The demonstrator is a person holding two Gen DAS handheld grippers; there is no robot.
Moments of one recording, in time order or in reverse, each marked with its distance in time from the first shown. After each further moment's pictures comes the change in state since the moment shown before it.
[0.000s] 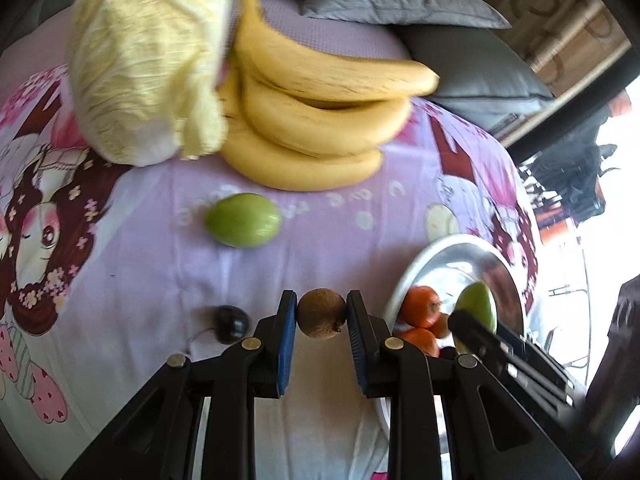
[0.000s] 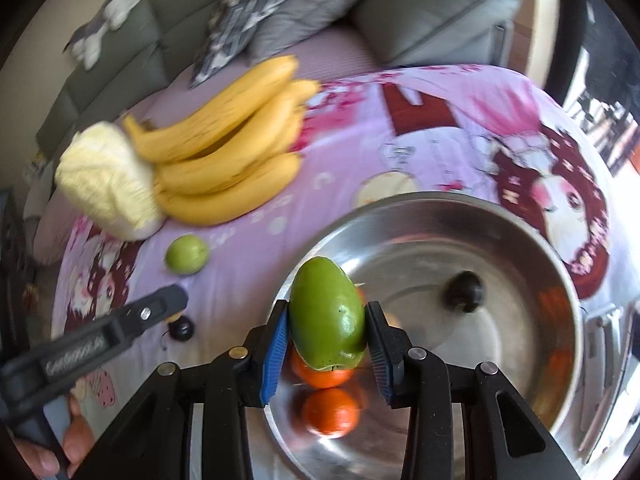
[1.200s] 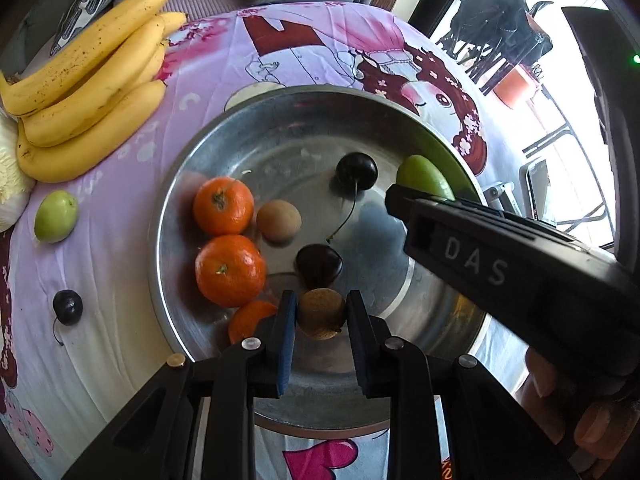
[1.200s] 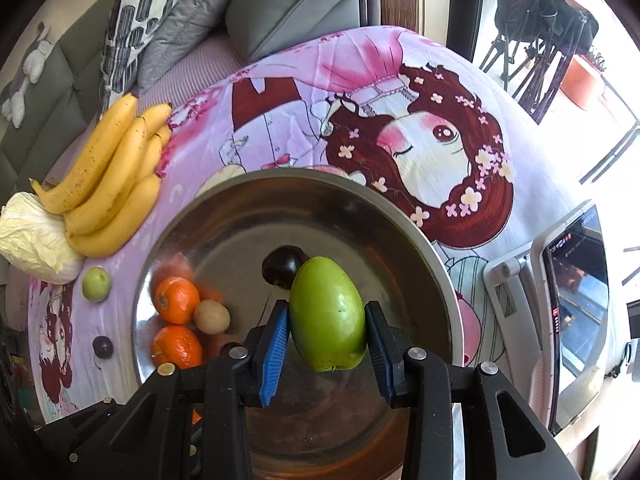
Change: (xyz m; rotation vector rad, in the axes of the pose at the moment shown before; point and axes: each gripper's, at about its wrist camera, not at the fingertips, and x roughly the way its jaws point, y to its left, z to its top) left arm 0.060 -0.135 -0.071 0.429 0.181 0.008; right arm -0.006 -0.092 -0.017 0.211 0.036 -0.155
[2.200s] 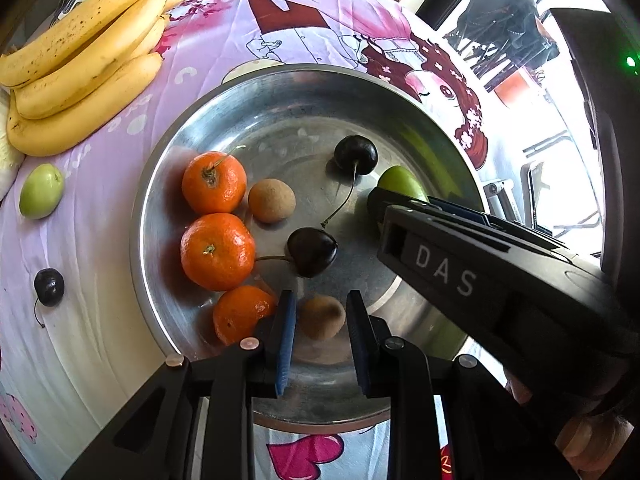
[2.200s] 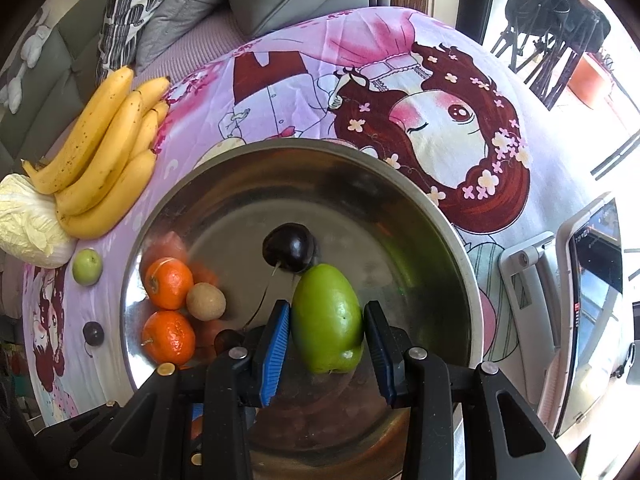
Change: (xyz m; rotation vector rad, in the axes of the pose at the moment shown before) left arm 0.005 0.001 -0.002 -0.054 0.049 -0.045; right arm 0.012 0.006 -0.003 -0.023 0.058 -0.014
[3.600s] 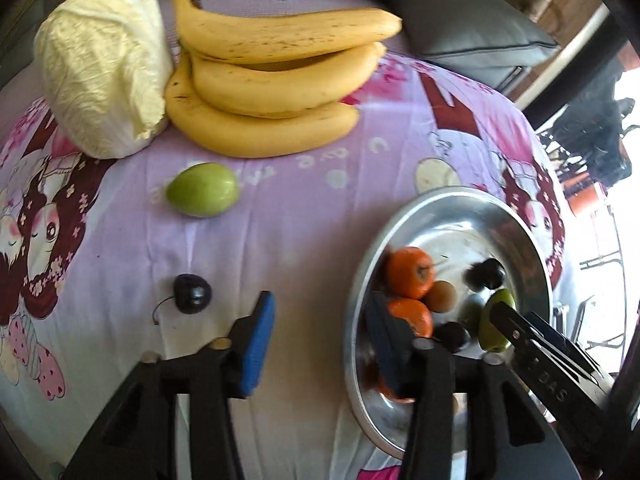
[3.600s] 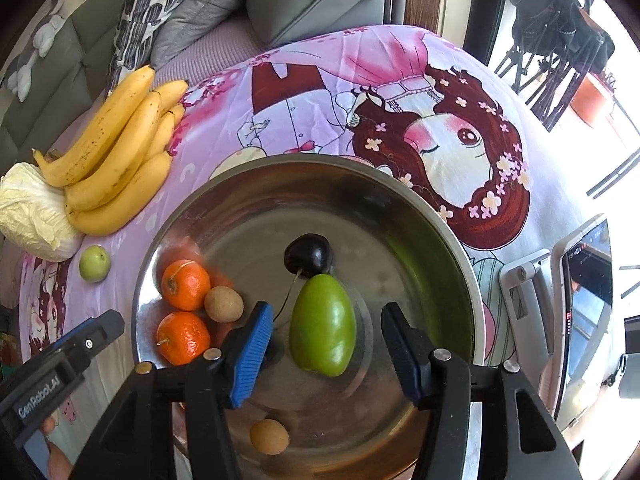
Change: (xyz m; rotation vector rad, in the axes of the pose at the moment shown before) left arm -0.051 0.094 0.001 -0.333 -0.169 0.185; right arm -0.010 0.011 0.002 -0.048 -0.040 -0.012
